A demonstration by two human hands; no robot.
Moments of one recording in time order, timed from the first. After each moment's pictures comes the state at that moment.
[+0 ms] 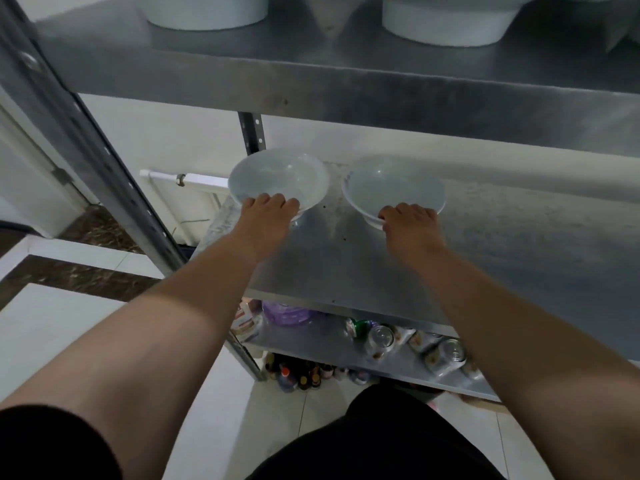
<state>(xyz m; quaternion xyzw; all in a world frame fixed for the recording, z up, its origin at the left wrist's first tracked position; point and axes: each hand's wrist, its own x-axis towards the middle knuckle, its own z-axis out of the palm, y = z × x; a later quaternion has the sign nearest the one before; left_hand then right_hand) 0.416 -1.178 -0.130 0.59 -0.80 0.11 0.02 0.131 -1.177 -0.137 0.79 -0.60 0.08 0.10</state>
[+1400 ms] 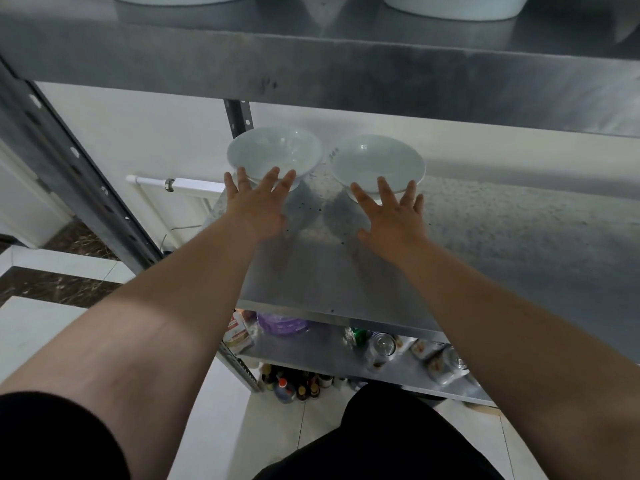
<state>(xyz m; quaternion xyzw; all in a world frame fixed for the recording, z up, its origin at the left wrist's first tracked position) 0.416 -1.227 -0.129 0.67 -0.74 0.05 -0.03 0.161 -1.205 -0.137 0.77 -0.64 0.00 0.03</state>
